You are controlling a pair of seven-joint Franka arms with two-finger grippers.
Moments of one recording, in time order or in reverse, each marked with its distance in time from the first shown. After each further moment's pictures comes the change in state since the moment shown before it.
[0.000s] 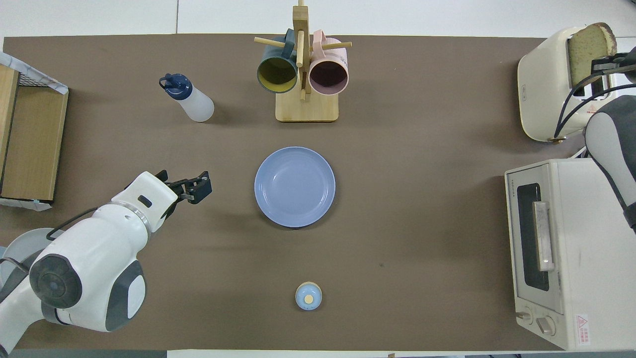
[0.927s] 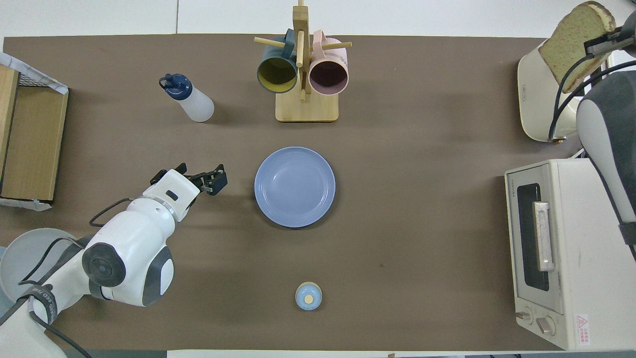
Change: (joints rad) left arm -0.016 0.238 -0.003 0.018 0.001 0.270 0.000; right arm 0.169 -0.062 0.024 0.226 -0.114 -0.394 -0.053
